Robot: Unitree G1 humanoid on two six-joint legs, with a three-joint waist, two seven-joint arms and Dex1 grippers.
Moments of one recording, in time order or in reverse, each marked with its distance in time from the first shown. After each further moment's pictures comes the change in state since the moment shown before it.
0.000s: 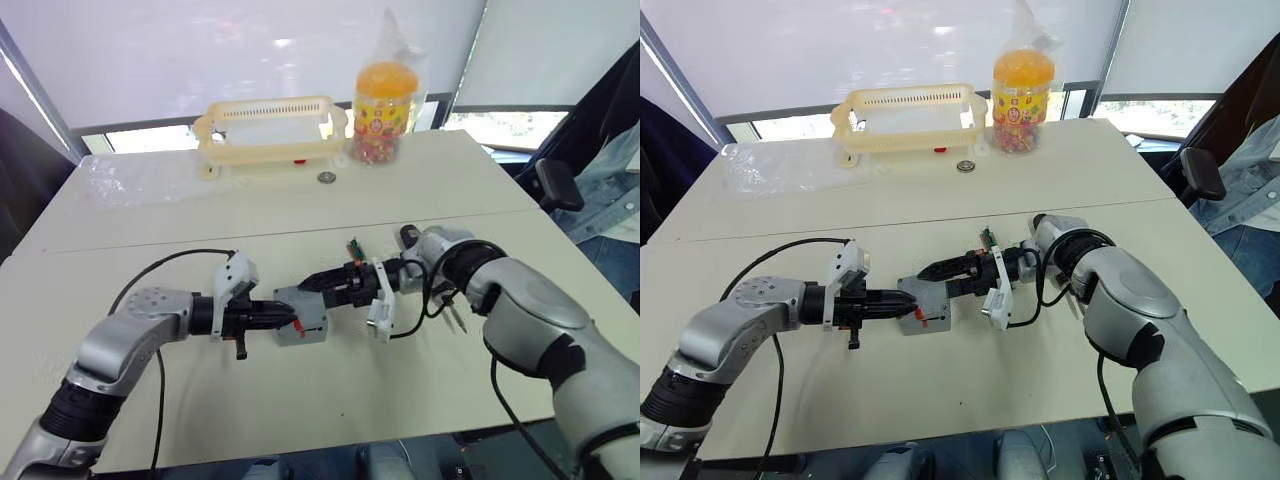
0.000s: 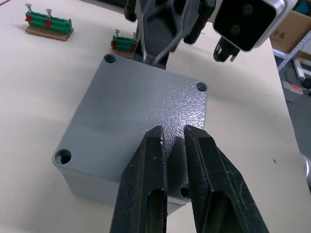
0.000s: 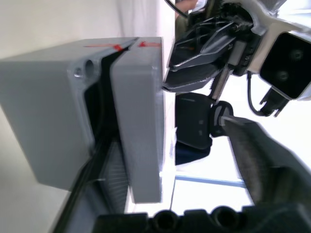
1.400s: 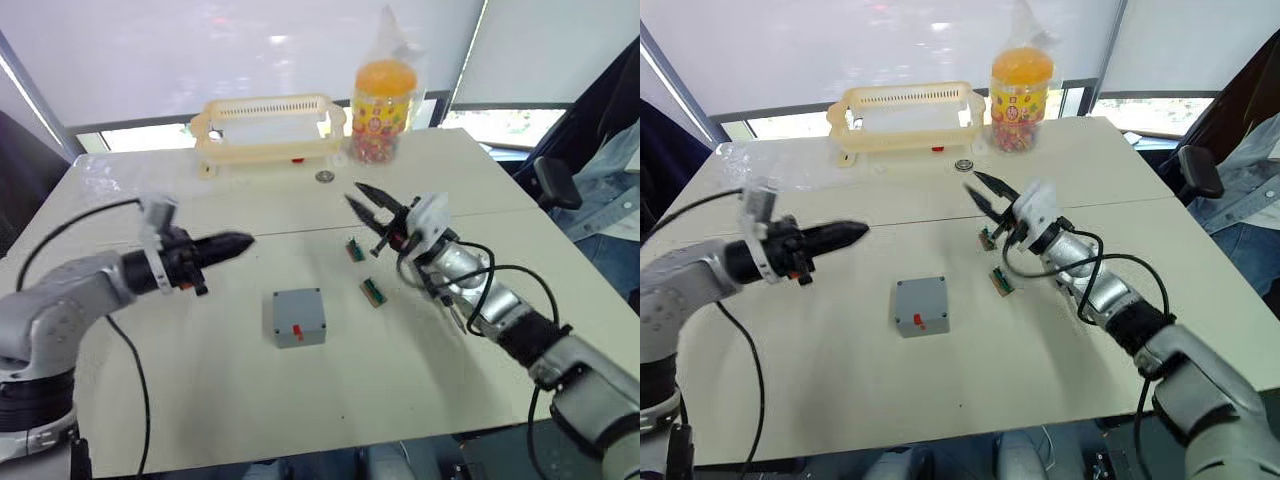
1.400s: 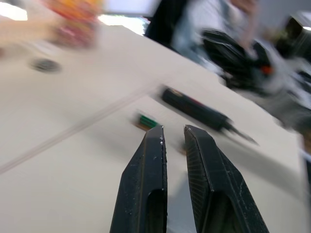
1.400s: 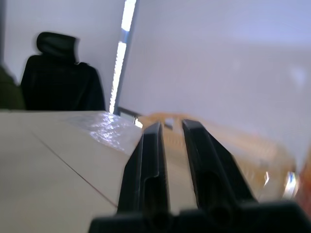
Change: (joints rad) left arm -0.108 -0.045 0.494 -0.046 -0.347 0.304 0.384; right arm 0.559 -0.231 -0.639 -0.858 2.266 0.821 1.288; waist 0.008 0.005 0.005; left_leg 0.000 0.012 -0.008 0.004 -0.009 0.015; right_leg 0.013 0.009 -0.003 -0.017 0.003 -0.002
